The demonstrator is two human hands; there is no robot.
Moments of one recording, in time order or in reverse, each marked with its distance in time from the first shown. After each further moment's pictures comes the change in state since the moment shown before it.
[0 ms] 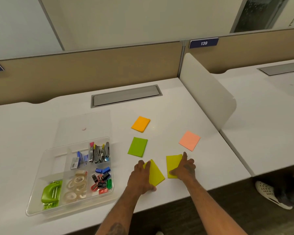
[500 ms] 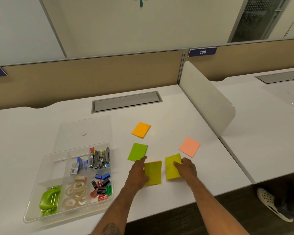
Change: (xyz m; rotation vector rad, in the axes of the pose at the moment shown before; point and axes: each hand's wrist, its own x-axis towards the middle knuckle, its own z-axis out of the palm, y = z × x) left_hand 0.014 -0.007 -0.029 -0.554 0.156 -0.029; right_hand 0.018 -0.003 -0.017 0.283 0.080 -0.066
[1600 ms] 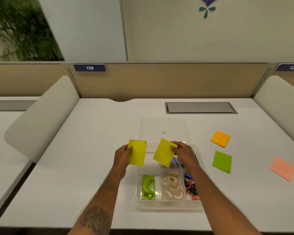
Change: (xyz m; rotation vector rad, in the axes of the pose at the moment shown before) left_hand -0.096 -0.251 -0.321 -0.880 0.562 -0.314; right_hand -0.145 -0.286 0.246 0.536 -0.269 -0.424
